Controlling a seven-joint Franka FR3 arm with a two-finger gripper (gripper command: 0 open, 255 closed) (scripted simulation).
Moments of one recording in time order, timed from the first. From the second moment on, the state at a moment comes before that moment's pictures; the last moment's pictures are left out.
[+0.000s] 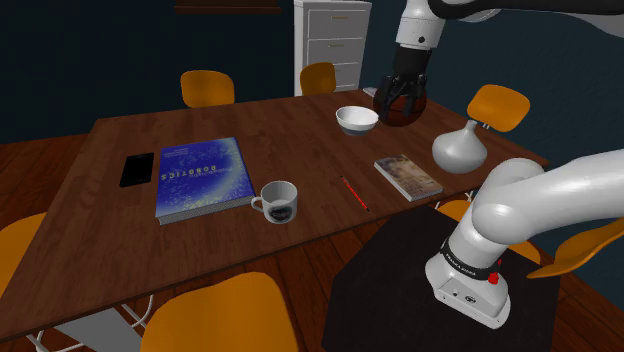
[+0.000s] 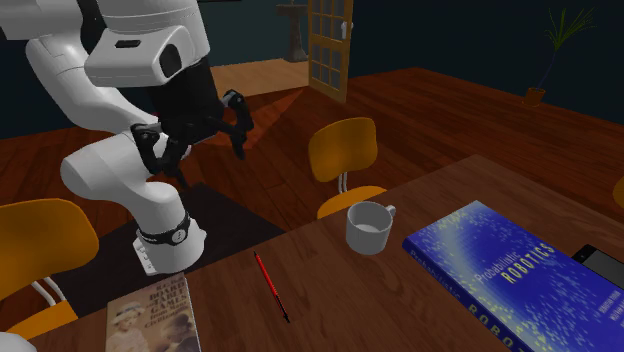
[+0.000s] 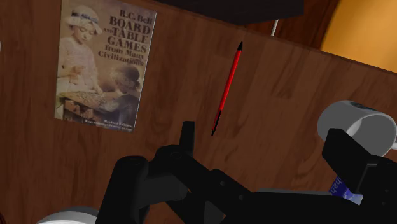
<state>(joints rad) 0.01 -0.80 -0.06 -2.41 0.07 1.58 0.17</state>
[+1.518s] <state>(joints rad) 0.11 -0.22 0.28 -2.37 0.13 2.17 0.51</state>
